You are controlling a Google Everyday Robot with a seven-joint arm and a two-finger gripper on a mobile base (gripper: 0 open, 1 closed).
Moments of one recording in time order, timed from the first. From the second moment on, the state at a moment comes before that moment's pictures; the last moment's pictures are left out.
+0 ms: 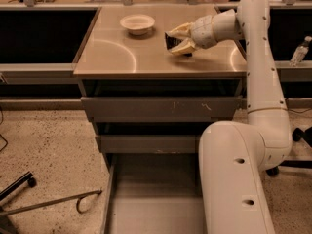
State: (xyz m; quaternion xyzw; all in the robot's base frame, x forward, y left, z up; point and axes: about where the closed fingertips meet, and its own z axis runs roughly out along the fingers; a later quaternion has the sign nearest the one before) arm 0.808 -0.089 0.856 -0.70 0.49 0.13 0.51
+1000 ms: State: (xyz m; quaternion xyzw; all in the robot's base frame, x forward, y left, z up) arm 0.791 -0.082 0.828 -0.68 0.53 0.21 0.47
